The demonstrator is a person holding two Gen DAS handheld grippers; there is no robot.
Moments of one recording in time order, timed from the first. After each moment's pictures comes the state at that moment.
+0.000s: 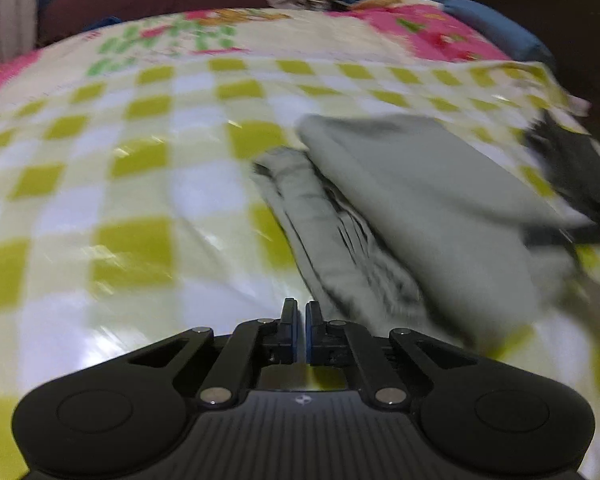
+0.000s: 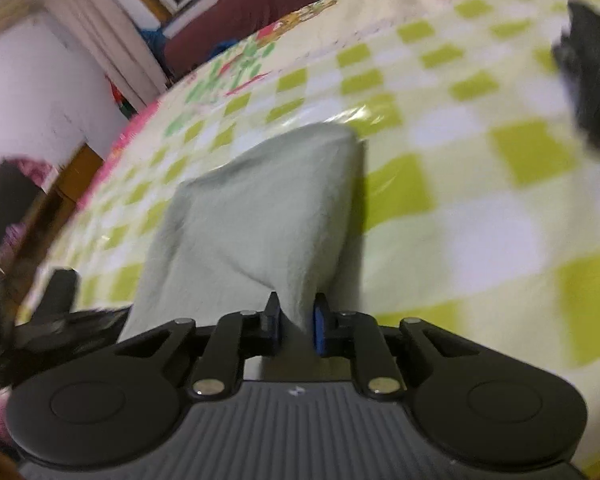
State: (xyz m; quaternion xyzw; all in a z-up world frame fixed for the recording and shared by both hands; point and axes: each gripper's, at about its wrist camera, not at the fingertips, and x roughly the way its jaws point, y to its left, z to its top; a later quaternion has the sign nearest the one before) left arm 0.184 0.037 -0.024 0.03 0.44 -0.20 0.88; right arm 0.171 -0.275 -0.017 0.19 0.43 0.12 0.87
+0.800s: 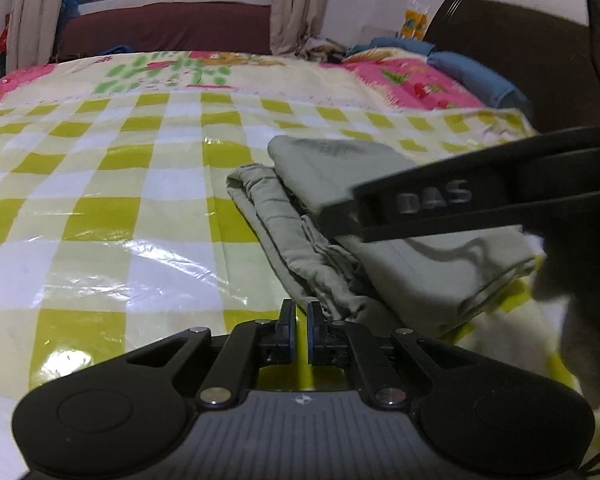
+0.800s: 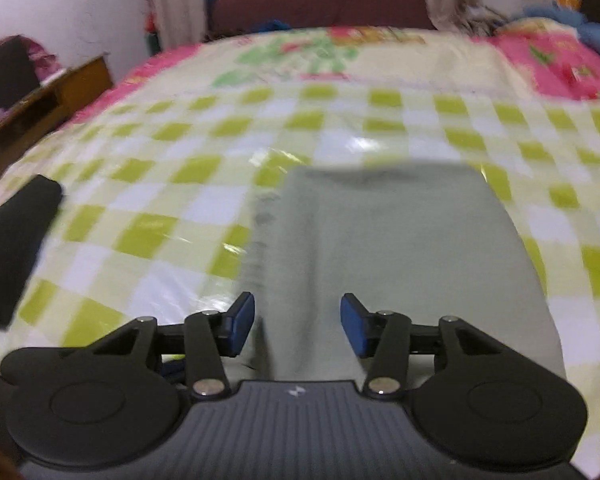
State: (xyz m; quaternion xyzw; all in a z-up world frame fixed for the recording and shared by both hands) left arm 0.130 0.030 -0.030 -0.03 0.36 -0.20 0.91; right arm 0.168 -0.111 0.008 -0.02 0.38 0.14 0.92
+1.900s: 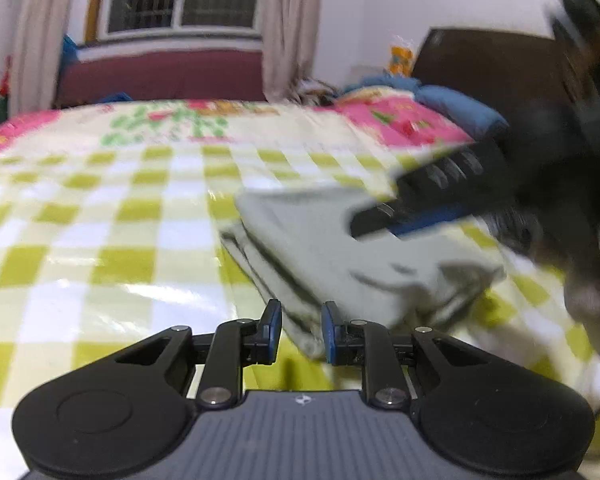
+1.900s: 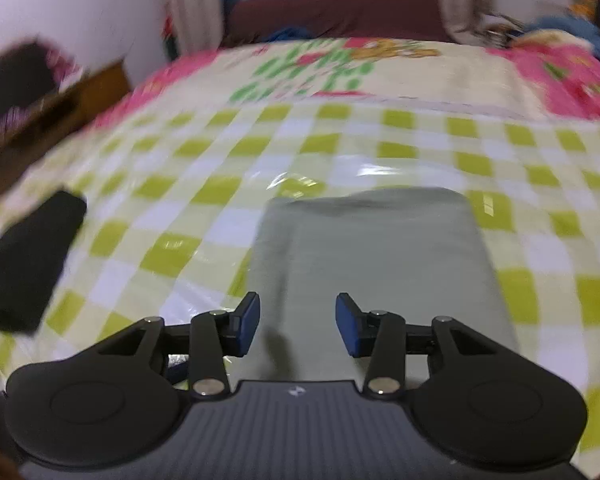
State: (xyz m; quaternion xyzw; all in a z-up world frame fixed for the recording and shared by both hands) left arm 0.103 0.034 0.000 -0.02 0.28 -0.20 0.94; right arm 0.162 -0.151 0.034 0.06 0.38 0.16 0.91
